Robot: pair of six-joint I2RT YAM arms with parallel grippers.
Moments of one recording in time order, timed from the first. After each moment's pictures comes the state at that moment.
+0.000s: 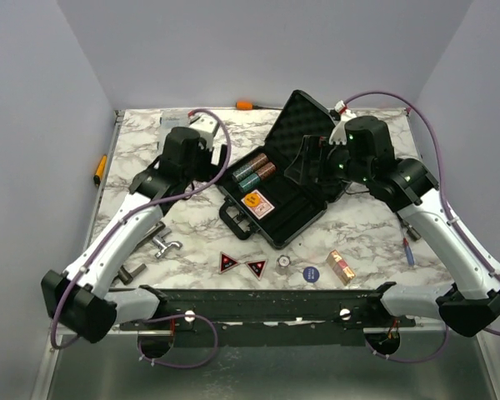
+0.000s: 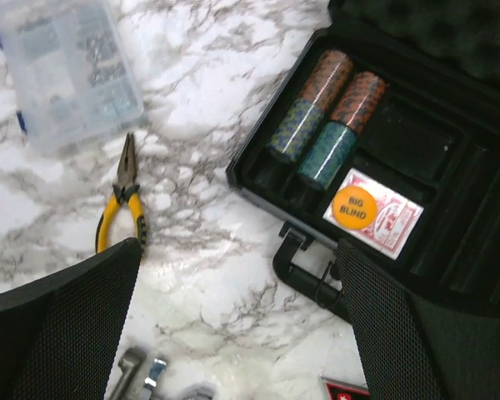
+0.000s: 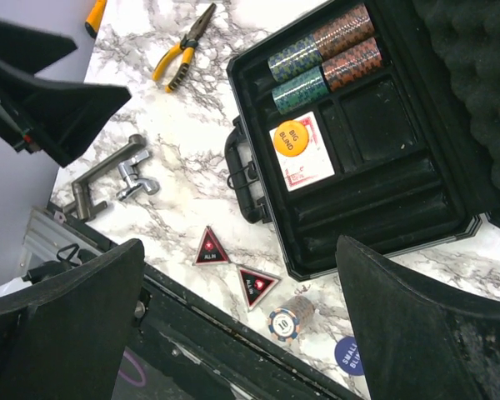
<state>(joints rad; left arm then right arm) -0.49 1.30 1.31 -0.56 -0.15 -0.02 0.62 1.24 1.51 -0.80 -0.07 0.48</state>
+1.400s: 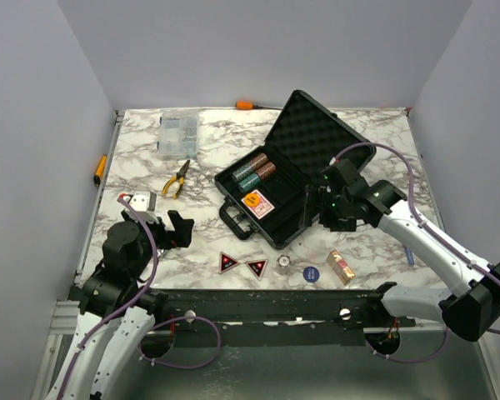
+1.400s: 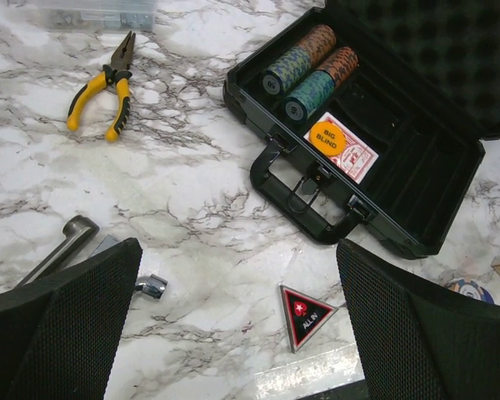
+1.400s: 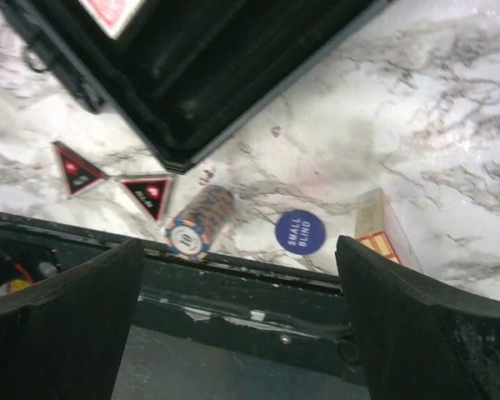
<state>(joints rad) -0.35 0.32 0.64 -0.63 -0.04 -0.30 0.62 1.20 1.12 -0.96 0.01 0.67</state>
